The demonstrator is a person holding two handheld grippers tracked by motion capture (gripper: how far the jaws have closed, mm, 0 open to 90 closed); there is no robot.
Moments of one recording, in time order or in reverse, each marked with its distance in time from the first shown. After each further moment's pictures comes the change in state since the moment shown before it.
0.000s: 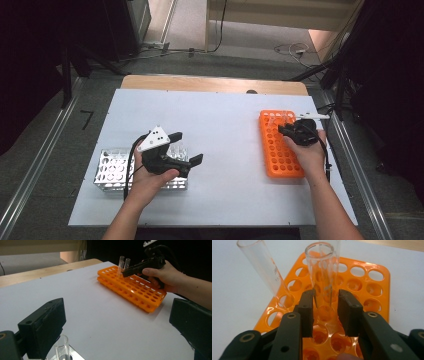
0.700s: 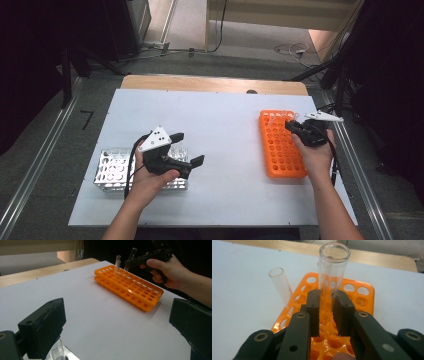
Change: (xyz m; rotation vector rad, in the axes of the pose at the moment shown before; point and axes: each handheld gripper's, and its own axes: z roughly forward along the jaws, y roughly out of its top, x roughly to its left) left arm -0.003 0.003 -0.001 0.002 -0.012 0.013; right arm -0.003 0.002 -0.037 -0.132 0.028 0.020
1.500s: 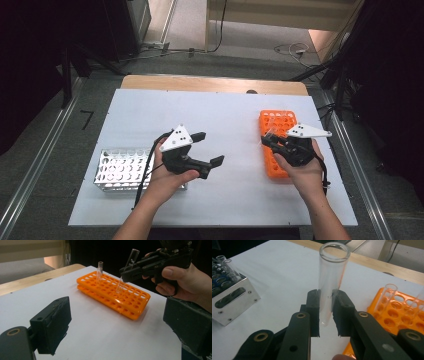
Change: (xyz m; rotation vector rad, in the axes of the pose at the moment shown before) left arm -0.029 0.015 0.039 -0.009 -0.092 0.057; right arm 0.089 0.000 -0.046 -0.034 0.255 -0.182
